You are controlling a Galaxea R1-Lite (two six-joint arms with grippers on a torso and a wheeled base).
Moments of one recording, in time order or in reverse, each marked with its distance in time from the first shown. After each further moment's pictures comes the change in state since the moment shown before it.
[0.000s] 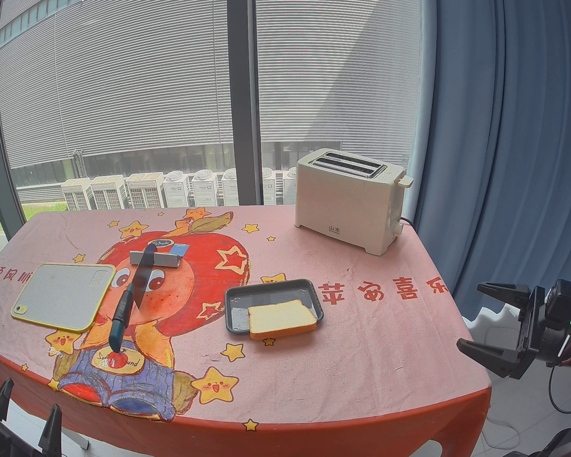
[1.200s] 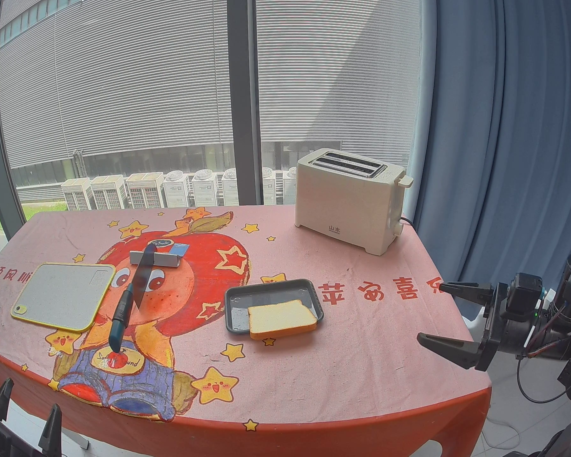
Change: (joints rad) left arm 0.000 0.000 0.000 0.000 0.000 0.000; right arm 0.096 0.253 -0.066 -0.147 -0.036 0.036
